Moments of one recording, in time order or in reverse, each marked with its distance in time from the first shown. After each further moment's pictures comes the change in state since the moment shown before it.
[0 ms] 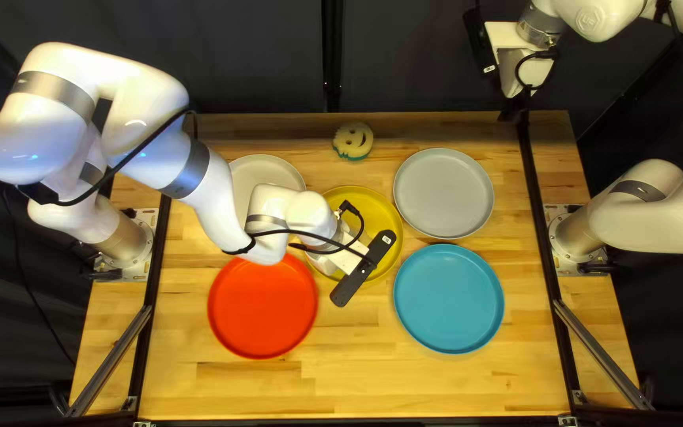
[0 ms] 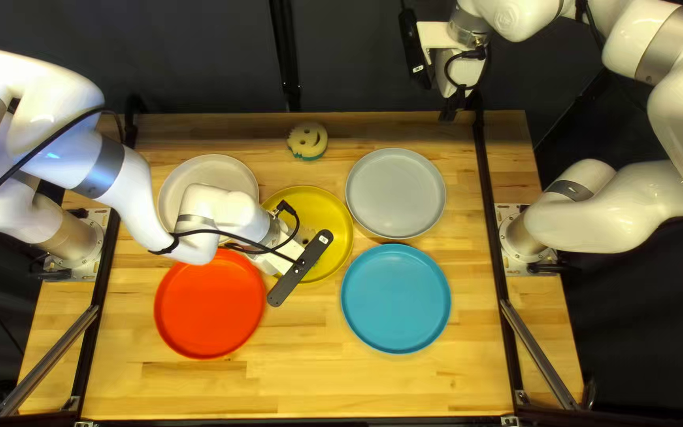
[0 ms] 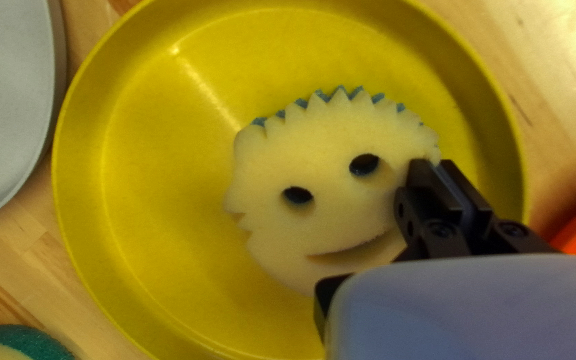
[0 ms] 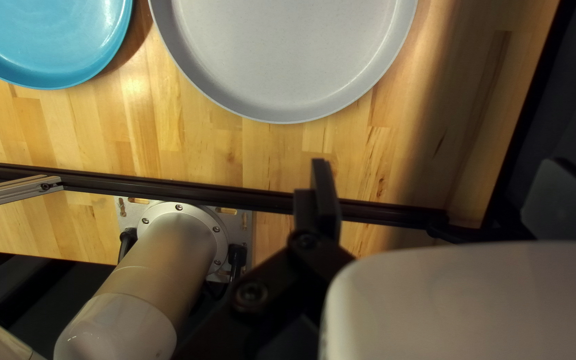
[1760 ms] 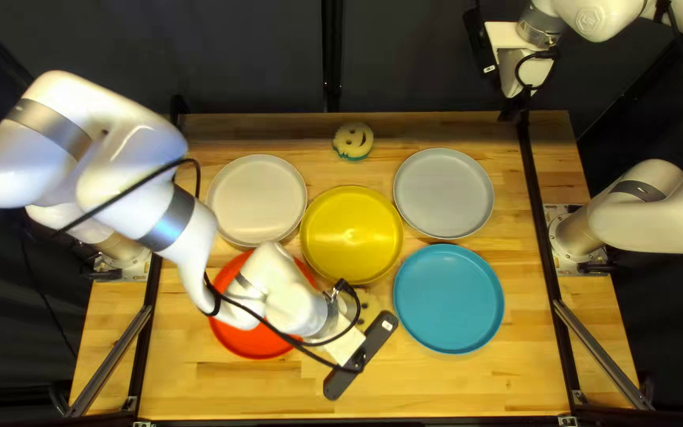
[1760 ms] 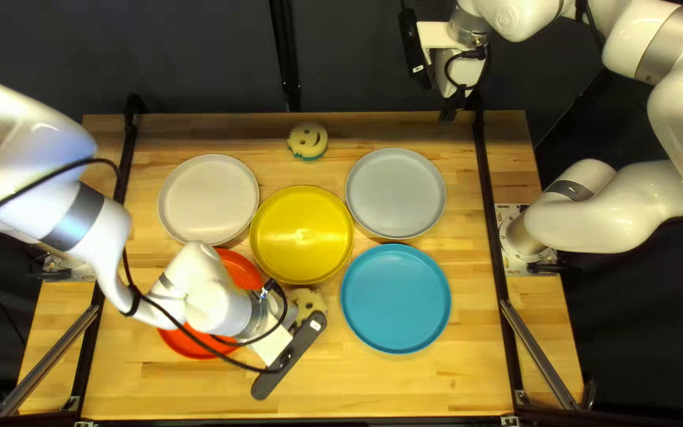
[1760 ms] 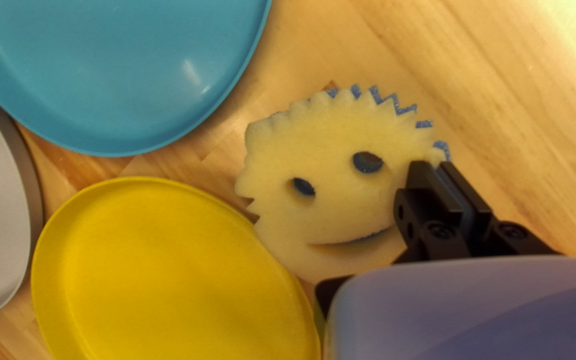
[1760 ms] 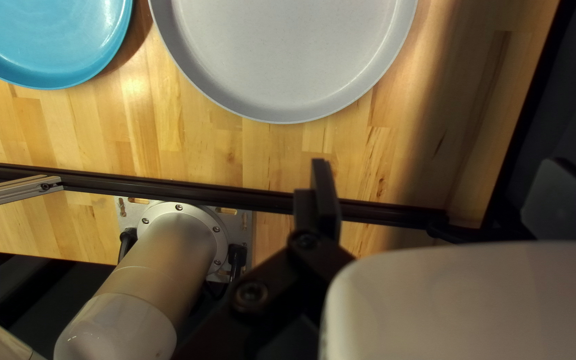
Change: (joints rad) left arm -0.315 0.101 -0.114 0.357 -0.071 -0.572; right arm 0.000 0.000 0.000 0.000 0.000 0.000
